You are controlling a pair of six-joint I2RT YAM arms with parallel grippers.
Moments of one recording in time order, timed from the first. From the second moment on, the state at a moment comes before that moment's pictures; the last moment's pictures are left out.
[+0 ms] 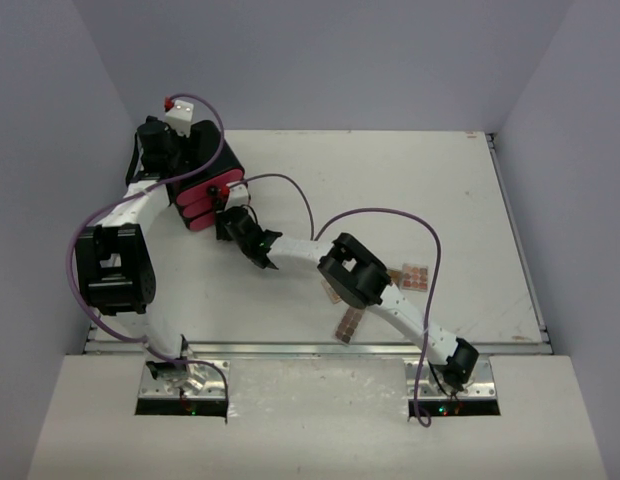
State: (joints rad) left arm 0.13 1.72 1.24 0.17 -0.03 0.37; right arm 0.97 2.70 2.04 0.33 0.41 0.38
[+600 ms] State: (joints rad) left arm 0.13 1.72 1.24 0.17 -0.02 0.37; right arm 0.97 2.70 2.03 0.37 0.39 0.38
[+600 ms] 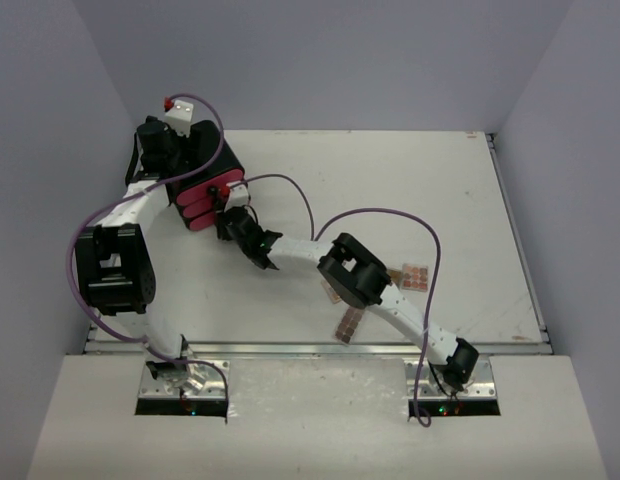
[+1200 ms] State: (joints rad) left arm 0.13 1.75 1.29 0.13 -0.01 0.37; right arm 1.01 2.37 1.39 0.62 0.36 0.41
